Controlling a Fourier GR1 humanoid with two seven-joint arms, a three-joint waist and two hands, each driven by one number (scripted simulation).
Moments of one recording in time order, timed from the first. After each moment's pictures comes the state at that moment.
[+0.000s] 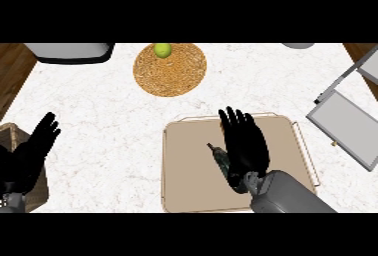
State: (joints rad) left arm 0.01 0.48 -0.02 -1.38 0.28 0.09 0.04; right arm -0.46 -0.28 0.73 -1.53 0.82 0.14 0.89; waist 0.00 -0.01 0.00
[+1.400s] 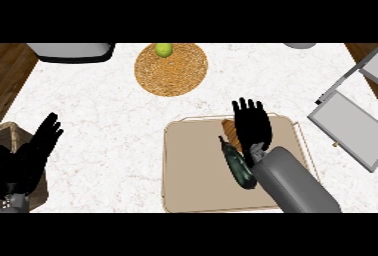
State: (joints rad) left arm 0.01 0.39 0.07 -1.41 0.18 0.01 0.07; right arm -0.51 -0.20 0.52 -1.22 1.05 0.34 0.66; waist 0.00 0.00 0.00
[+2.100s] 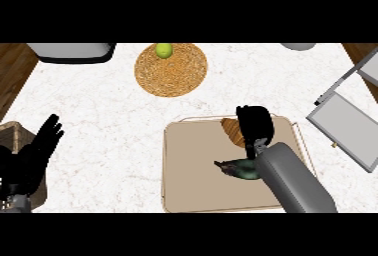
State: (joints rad) left arm 0.02 0.34 0.11 -1.41 0.13 -0.02 0.08; right arm -0.52 -0.14 0.40 -1.06 1.15 0.25 0.51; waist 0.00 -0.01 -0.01
